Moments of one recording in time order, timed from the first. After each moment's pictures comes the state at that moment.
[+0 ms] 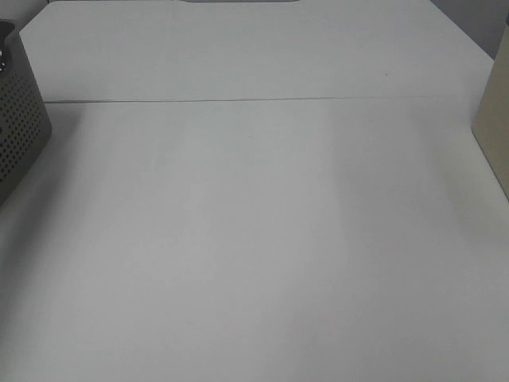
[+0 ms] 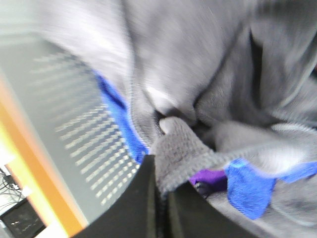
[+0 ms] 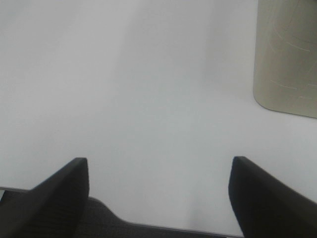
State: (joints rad) left arm 0.14 2.03 -1.98 0.34 1.21 0.66; right arm 0.00 0.00 -0.45 0.10 1.11 -0.09
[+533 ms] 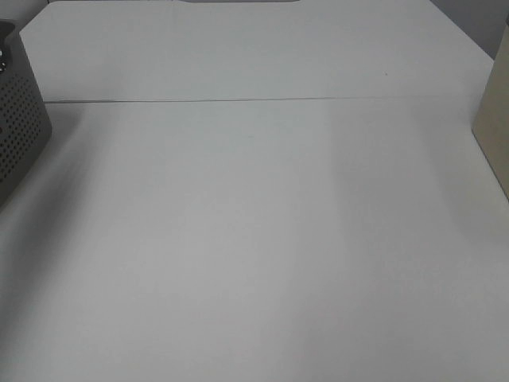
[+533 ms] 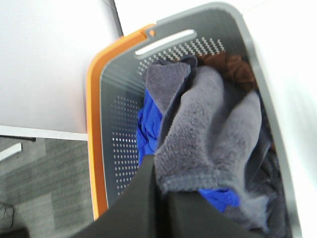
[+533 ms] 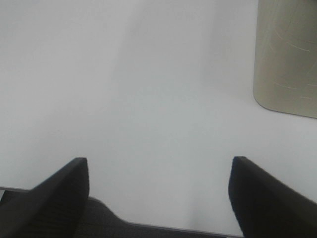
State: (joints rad) left arm 0.13 1.64 -1.98 0.14 1.22 0.50; right arm 0.00 0.00 -0.45 0.10 1.11 -0.09
